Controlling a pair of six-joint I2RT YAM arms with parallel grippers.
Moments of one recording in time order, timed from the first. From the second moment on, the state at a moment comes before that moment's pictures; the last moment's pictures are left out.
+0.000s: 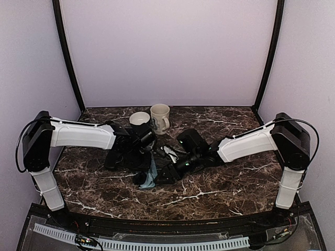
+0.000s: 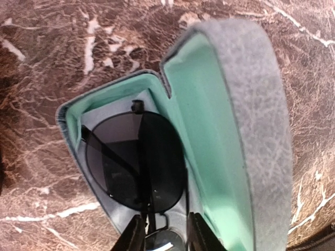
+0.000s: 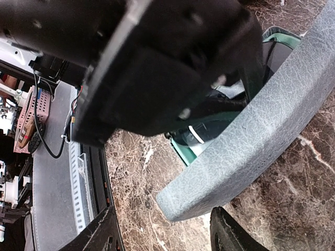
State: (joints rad) left arm -0.88 1.79 1.21 -0.69 -0.09 -0.82; right arm 0.97 1.87 1.07 0.04 -0.65 0.29
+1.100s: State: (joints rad) left arm -0.88 1.52 0.85 -0.42 0.09 -0.92; right arm 0.97 1.87 1.07 0.05 -0.65 0.33
